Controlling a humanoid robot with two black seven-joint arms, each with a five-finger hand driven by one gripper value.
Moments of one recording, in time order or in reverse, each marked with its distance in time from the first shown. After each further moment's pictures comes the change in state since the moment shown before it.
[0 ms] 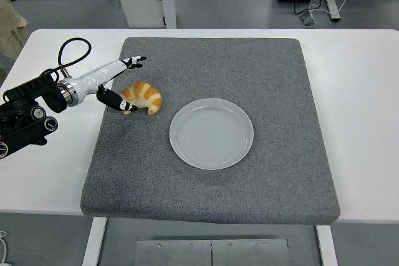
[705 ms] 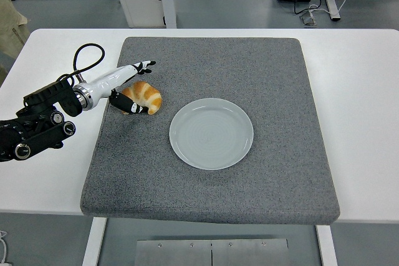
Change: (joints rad) left arm -0.002 -0.083 0.044 0.083 0.000 0.053 -0.016; right arm 0.000 0.000 0.000 0.000 0.000 0.000 0.000
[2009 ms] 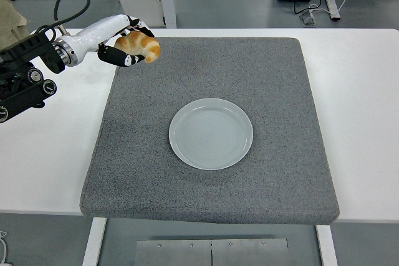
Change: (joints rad) left arm -0.218 0.075 0.047 -0.002 -0.032 -0.013 -0.140; right arm 0.000 0.000 0.000 -0.001 0.000 0.000 0.000
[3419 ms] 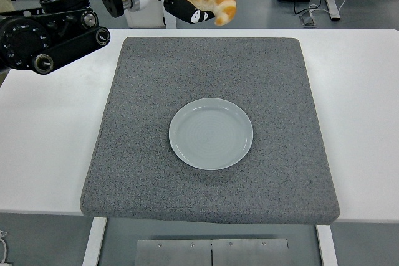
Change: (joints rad) left arm -0.316 -0.227 0.108 0.000 0.006 -0.022 -0.015; right arm 0.000 0.000 0.000 0.000 0.000 0.000 0.000
